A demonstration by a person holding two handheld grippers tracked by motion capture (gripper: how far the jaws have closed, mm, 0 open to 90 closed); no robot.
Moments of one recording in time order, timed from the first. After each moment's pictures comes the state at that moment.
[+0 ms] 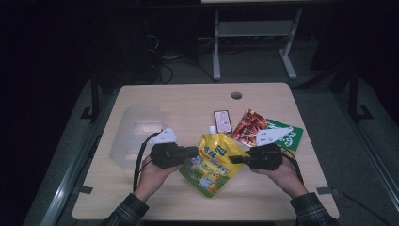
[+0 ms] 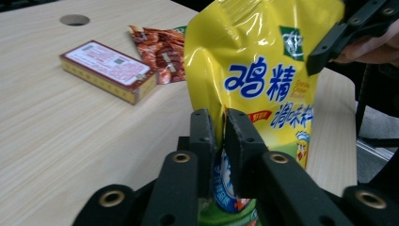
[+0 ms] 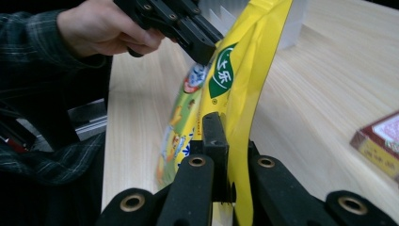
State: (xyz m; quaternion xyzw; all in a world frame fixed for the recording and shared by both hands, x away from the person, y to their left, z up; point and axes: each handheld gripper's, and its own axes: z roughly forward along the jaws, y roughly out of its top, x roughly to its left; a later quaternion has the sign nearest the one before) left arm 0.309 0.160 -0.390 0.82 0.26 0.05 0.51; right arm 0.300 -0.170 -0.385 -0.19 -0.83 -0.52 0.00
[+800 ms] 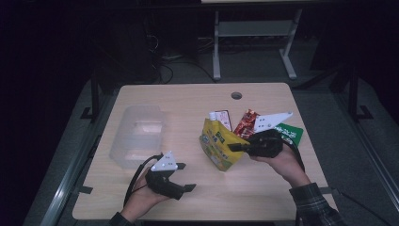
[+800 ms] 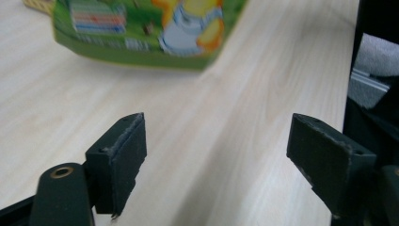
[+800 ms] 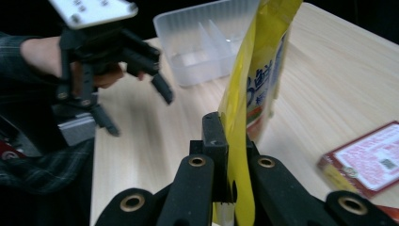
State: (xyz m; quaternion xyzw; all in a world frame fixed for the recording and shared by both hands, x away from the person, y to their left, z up) left arm 0.252 0.168 -0.421 0.87 0.23 0.05 0.43; right arm 0.315 -0.164 -0.345 -0.19 -0.84 -0.50 -0.03
